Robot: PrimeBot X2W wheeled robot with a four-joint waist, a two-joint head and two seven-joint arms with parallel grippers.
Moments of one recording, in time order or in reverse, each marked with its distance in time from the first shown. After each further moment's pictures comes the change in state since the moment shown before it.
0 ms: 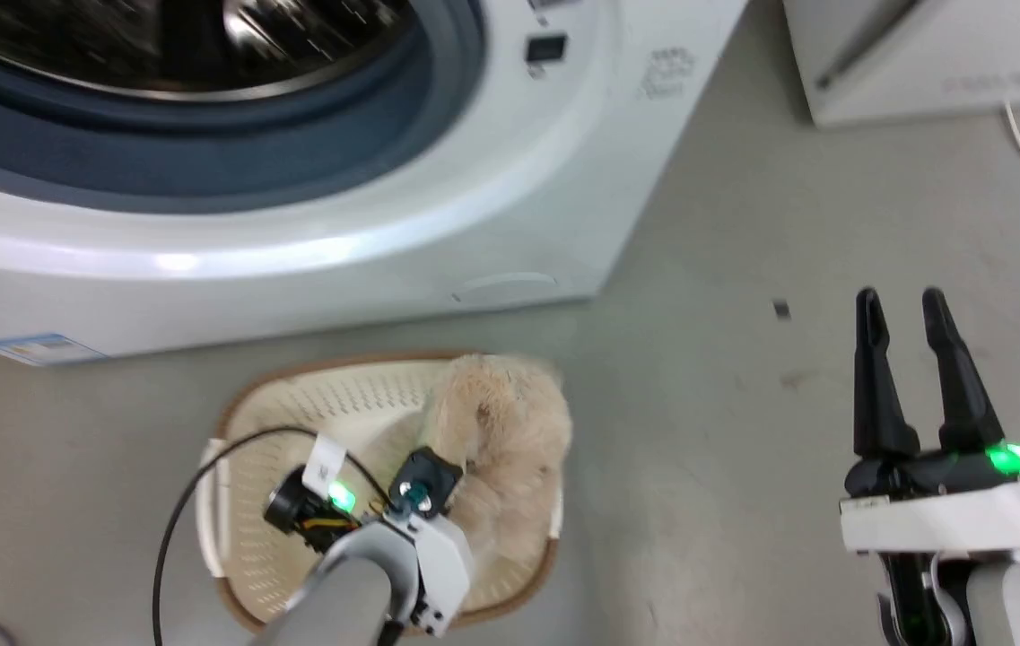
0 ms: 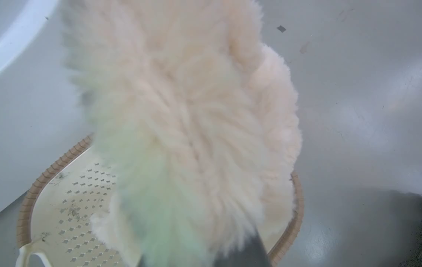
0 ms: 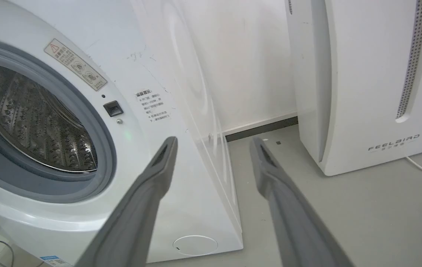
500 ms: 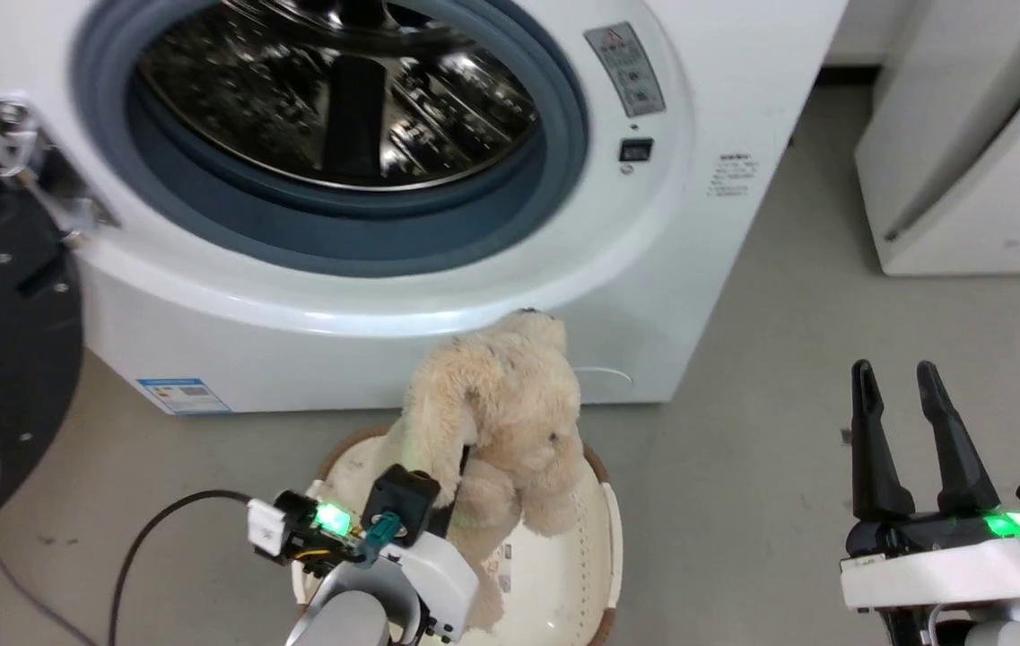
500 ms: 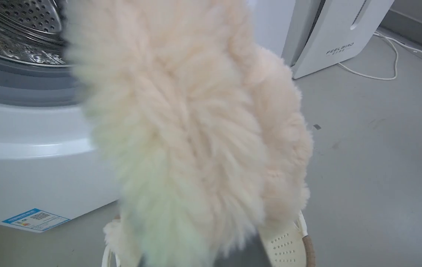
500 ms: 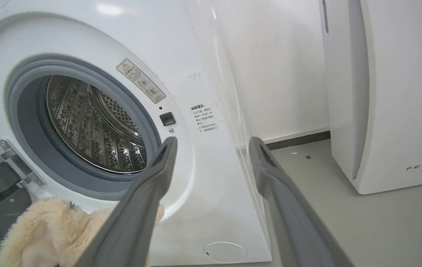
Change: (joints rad) left arm 0.214 0.023 0.111 -0.392 -0.030 0.064 0.000; right arm 0.106 0.000 -0.016 0.018 -0.026 0.000 0.000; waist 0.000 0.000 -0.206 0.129
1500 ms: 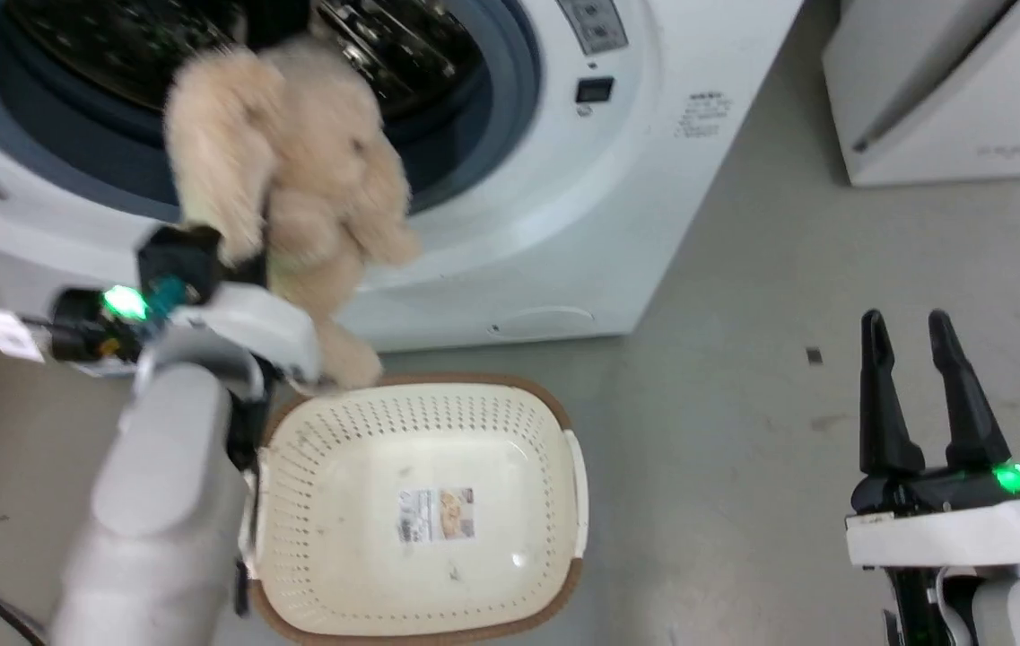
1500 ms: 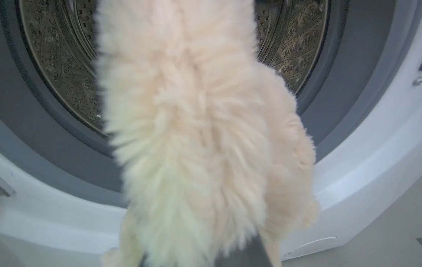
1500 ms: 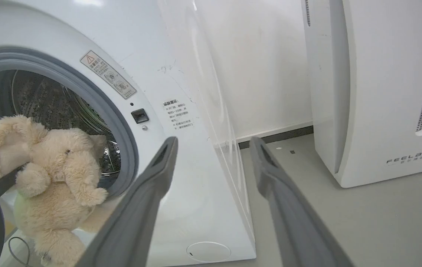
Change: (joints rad) left arm -0.319 0.082 0.332 0.015 0.003 0.010 0.000; right arm -0.062 0.000 0.001 -0.024 0.006 0.000 0.000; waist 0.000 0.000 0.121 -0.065
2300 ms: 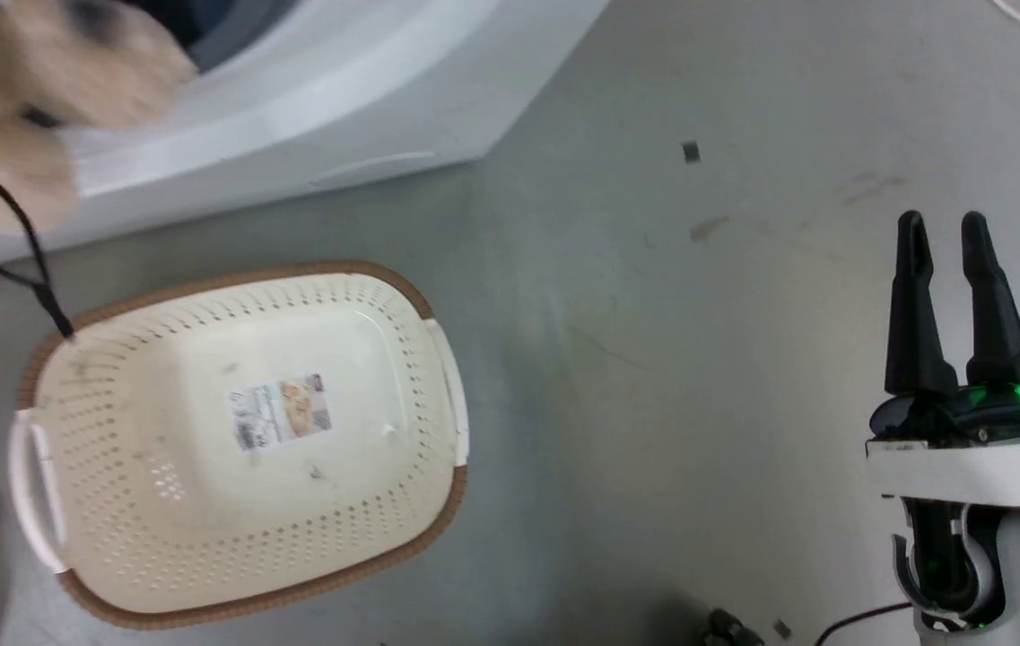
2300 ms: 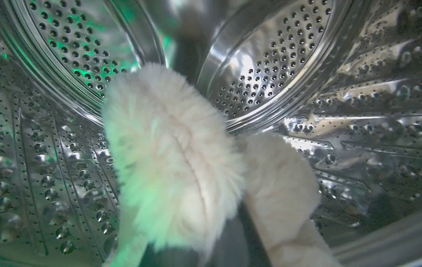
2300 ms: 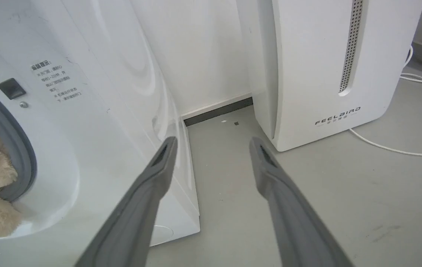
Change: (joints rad) left arm -0.626 0.206 0.105 0.289 0.029 0.031 0.000; right arm -0.128 0.000 0.006 -0.048 0.096 0.000 0.000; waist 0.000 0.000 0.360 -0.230
